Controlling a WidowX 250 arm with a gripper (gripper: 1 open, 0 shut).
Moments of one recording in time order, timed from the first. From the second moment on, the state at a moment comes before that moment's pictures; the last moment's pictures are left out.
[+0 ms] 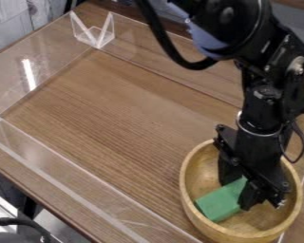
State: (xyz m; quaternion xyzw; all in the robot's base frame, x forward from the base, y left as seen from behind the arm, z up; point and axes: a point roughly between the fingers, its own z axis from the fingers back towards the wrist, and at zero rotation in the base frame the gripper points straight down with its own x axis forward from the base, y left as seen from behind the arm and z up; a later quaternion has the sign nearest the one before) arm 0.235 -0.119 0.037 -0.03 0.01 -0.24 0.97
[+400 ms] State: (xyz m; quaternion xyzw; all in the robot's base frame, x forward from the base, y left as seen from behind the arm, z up) arm 0.233 -0.120 0.036 -0.03 0.01 -0.24 0.97
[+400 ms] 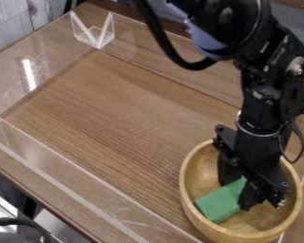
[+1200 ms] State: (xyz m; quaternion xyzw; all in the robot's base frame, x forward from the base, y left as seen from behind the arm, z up) arm 0.232 -0.120 0.035 -0.02 0.01 -0.24 0.97
